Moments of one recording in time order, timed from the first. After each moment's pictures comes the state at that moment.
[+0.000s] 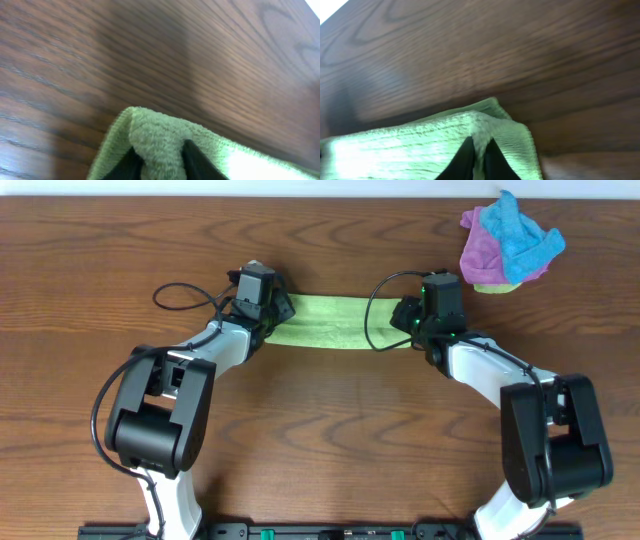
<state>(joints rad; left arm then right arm) -0.29 2.00 1.11 0.08 0.07 -0.77 0.20 1.84 0.95 0.11 -0.05 0.64</state>
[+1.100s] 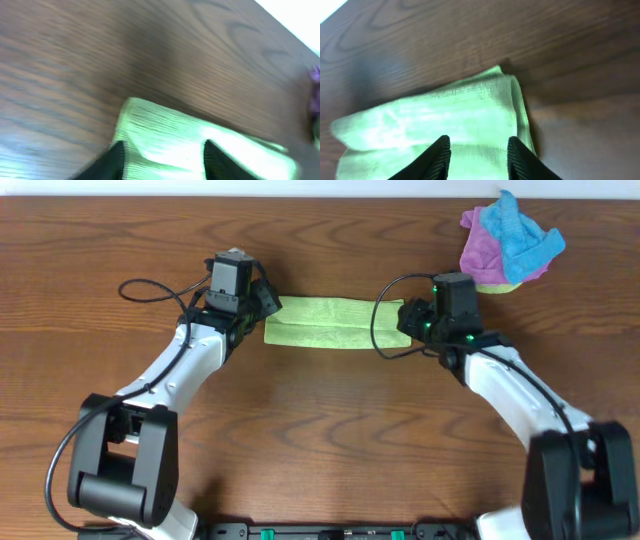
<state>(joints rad) -0.25 1.75 1.11 -0.16 0.12 -0.71 0.20 1.64 0.95 -0.16 -0.09 0.65</state>
